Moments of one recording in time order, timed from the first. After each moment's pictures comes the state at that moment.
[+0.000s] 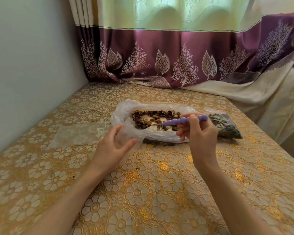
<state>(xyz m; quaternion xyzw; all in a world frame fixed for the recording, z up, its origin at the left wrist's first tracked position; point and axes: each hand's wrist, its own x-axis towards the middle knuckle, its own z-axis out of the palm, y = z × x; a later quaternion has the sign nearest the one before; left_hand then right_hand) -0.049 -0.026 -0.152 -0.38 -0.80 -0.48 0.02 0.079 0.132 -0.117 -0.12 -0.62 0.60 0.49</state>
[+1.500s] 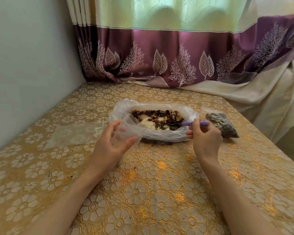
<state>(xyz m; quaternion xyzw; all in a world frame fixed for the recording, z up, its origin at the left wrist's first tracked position) -0.050 -0.027 -0.155 -0.37 -0.76 -0.54 0.00 0.074 0.175 -0.148 -0.32 -0.65 0.45 0.52</state>
